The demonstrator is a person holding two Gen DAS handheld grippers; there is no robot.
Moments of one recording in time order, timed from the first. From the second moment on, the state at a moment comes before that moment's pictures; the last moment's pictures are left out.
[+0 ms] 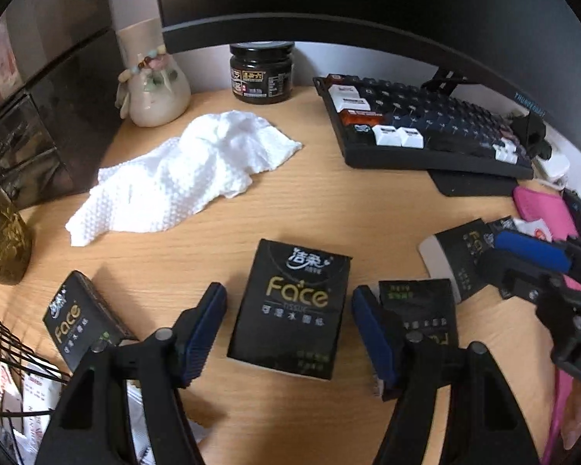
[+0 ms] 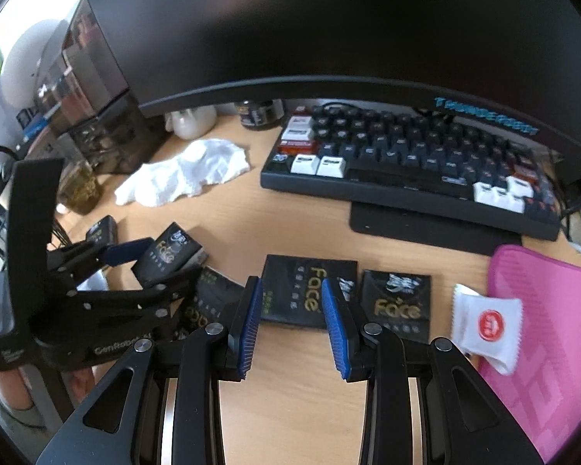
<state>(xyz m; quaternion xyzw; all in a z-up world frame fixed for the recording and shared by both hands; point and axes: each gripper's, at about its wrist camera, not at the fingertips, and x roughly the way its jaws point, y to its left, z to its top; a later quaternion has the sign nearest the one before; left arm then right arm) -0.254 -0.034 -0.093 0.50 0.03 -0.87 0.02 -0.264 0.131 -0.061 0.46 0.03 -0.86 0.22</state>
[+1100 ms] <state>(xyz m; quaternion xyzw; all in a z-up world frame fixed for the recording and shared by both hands) -0.240 -0.034 -0.095 0.49 0.03 -0.87 0.01 -0.282 0.118 -0.087 0.49 0.03 -0.86 0.15</state>
